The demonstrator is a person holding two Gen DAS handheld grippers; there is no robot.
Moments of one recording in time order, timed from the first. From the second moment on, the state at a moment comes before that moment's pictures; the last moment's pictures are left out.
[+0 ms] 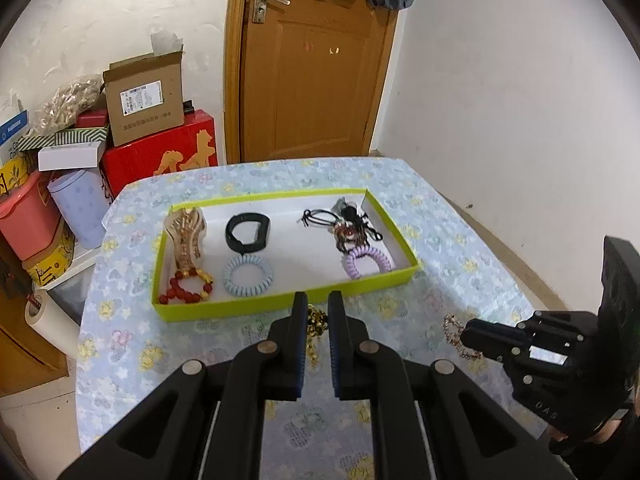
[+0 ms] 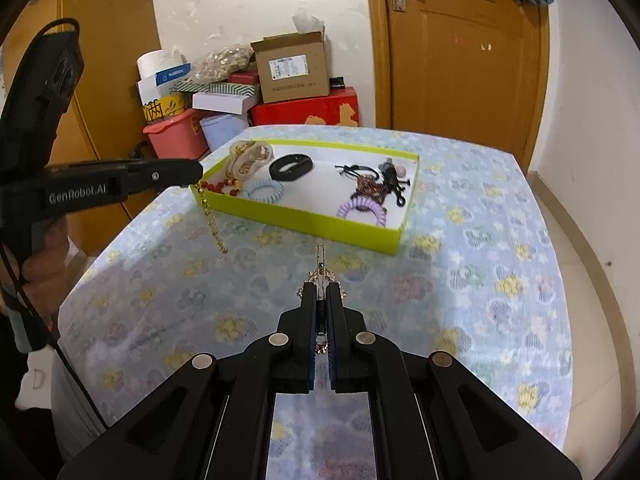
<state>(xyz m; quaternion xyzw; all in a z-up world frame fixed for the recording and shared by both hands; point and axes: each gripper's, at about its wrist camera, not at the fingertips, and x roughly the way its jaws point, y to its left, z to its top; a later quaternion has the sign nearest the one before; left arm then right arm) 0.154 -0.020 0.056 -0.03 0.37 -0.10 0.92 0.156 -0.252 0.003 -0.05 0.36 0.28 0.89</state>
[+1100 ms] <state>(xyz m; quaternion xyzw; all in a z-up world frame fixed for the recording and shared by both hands) 0.260 -0.012 0.032 -0.04 0.40 -0.12 0.90 0.271 -0.211 0.010 -0.05 0.37 0.29 0.88</state>
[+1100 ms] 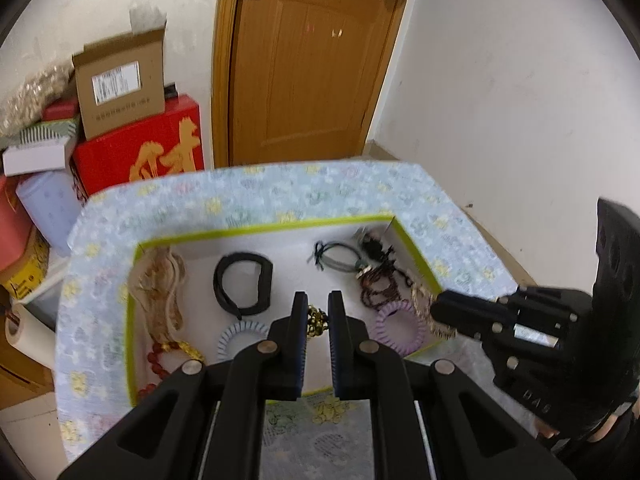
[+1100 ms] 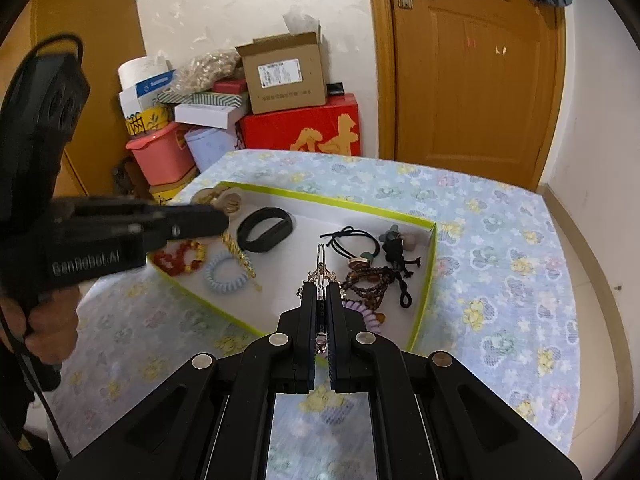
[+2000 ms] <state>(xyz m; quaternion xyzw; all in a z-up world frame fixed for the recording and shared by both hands) 0.266 -0.007 -0.024 -0.04 0.43 -0.13 0.89 0.312 -0.178 -0.037 -0.04 0.42 0.30 0.85</state>
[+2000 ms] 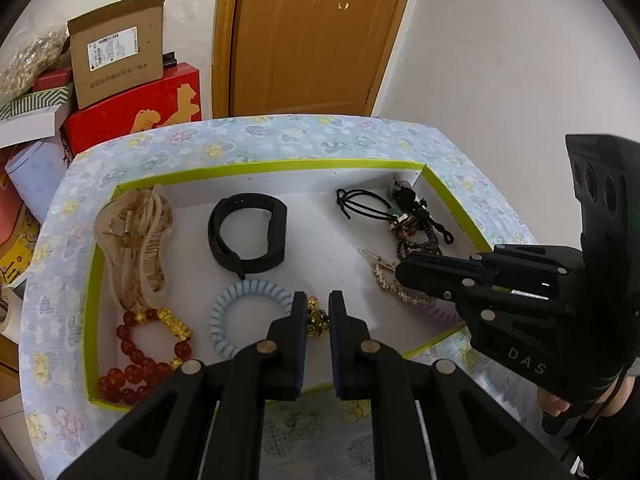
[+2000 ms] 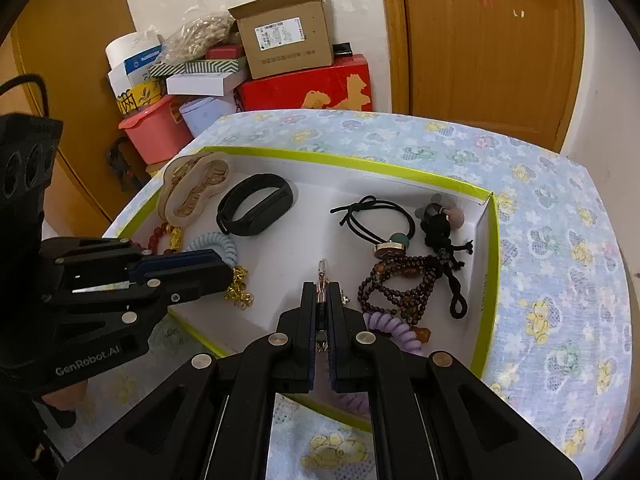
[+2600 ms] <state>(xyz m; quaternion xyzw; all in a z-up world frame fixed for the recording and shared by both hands) 0.223 -0.004 0.006 -0.04 0.41 -0.10 0.91 0.271 -0.200 -0.002 -0.03 0.40 0.28 0.87</state>
